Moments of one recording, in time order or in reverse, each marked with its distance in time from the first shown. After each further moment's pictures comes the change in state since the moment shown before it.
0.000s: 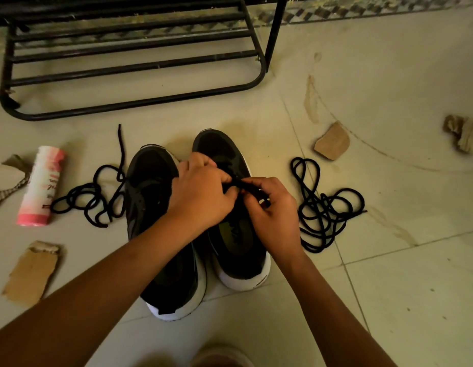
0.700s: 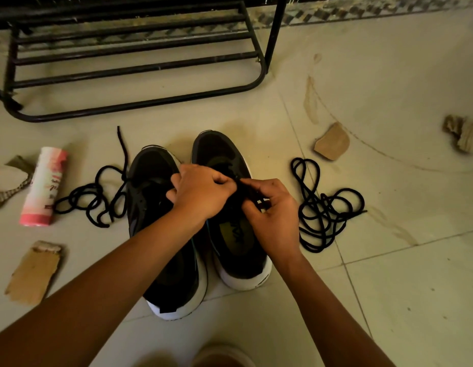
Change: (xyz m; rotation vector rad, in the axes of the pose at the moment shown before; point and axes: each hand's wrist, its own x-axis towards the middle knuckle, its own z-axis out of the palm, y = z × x) left_hand 0.004 0.008 0.001 -0.259 -0.035 -0.312; right_hand -0.005 -0.003 0.002 0.032 0.024 0.006
